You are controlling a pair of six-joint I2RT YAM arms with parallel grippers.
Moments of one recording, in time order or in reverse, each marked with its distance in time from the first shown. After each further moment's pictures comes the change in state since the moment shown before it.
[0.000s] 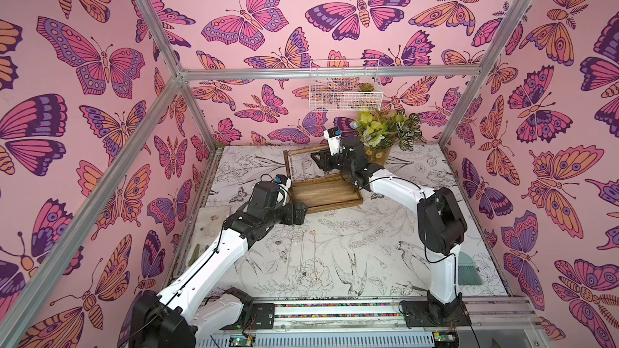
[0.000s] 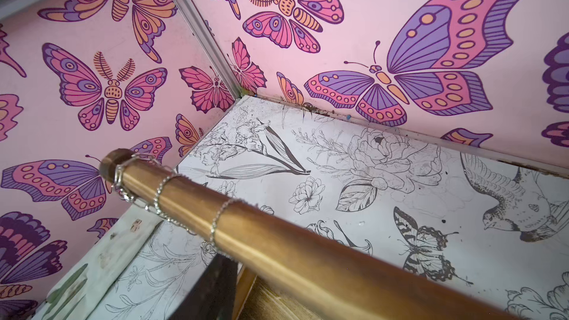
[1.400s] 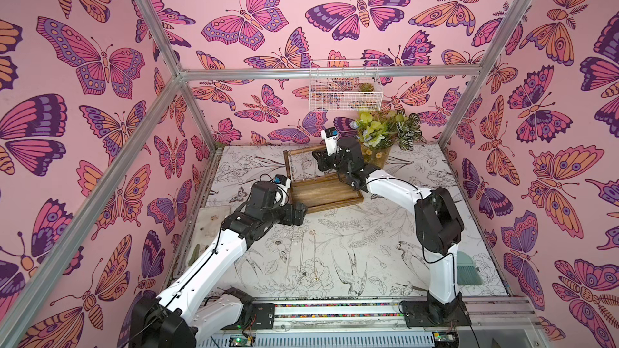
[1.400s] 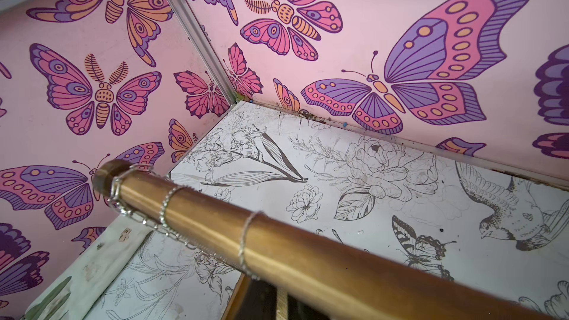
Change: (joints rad) left arm 0.021 -0.013 -0.004 -0.002 0.039 0.022; right arm 0.026 0.007 0.014 0.006 0.060 -0.022
